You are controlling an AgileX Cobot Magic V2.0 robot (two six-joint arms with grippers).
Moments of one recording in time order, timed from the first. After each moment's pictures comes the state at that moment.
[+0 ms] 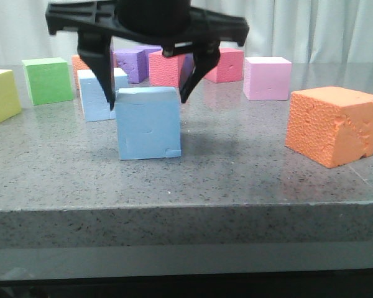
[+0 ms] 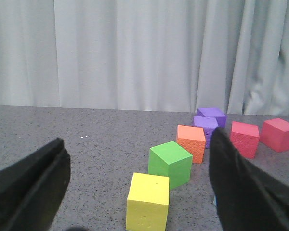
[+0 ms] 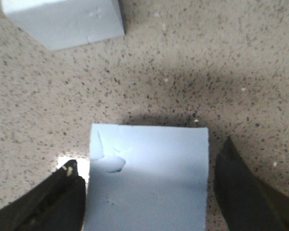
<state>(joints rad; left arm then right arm) -0.05 0.43 -0.60 -0.04 0.28 -0.02 0.90 1.79 -1.57 -0.34 0.93 0.96</state>
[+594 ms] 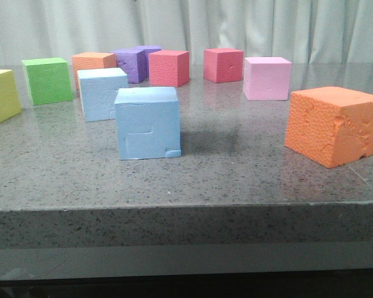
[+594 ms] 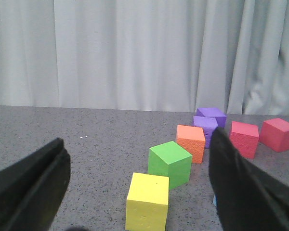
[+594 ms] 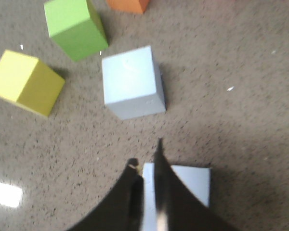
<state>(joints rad) -0.05 0.43 -0.60 -0.04 0.28 -0.02 0.86 1.59 -1.57 -0.38 0.82 0.96</state>
